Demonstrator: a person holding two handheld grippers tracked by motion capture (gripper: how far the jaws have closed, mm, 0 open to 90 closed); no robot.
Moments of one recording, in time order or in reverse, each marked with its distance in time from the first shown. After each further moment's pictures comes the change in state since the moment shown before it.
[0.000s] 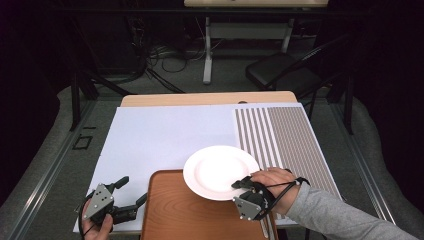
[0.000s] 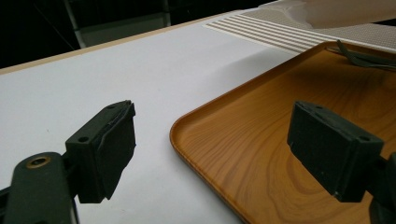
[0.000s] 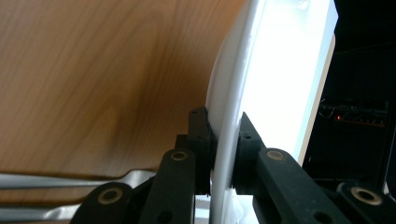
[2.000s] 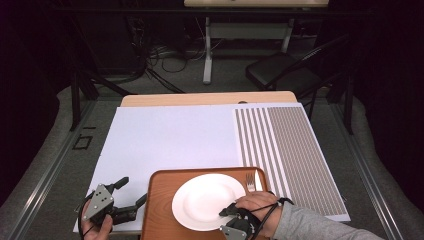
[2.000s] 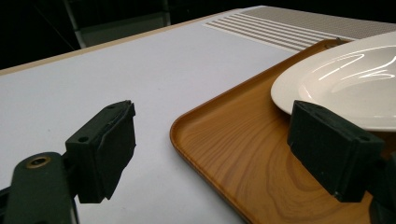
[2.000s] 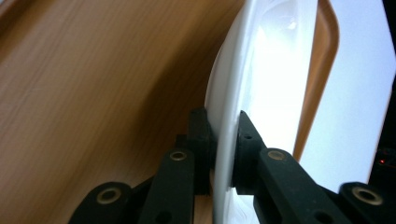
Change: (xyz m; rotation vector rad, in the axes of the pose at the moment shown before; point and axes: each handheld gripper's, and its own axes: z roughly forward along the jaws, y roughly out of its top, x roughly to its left) left arm -0.001 0.000 -0.001 0.004 0.000 0.007; right arm 0.046 0.037 0.033 -0.115 0.129 -0.025
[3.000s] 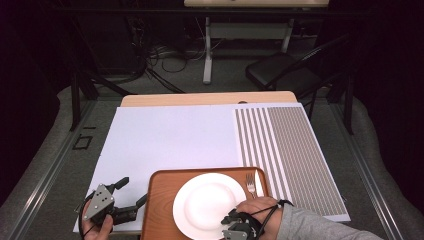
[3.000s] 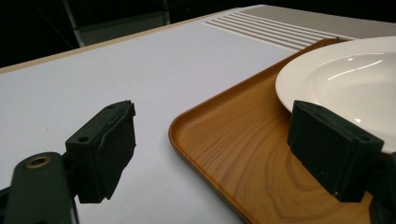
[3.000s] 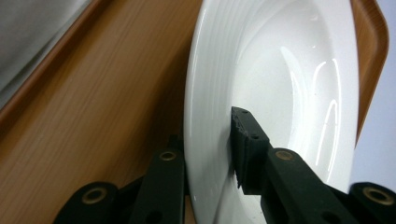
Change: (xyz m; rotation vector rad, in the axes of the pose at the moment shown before) left arm -0.001 0.000 0.001 0.004 -0.003 0.004; right arm 0.010 -0.001 0.004 -0.044 0.114 0.035
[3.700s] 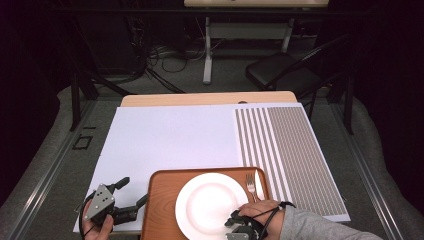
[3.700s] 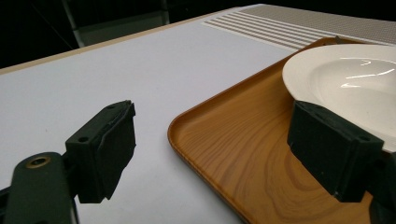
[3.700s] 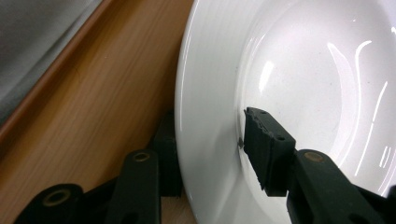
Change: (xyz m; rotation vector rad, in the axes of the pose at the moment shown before) left arm 0.000 0.000 0.001 0.002 -0.002 0.004; right arm 0.012 -0.011 0.010 0.020 0.074 0.007
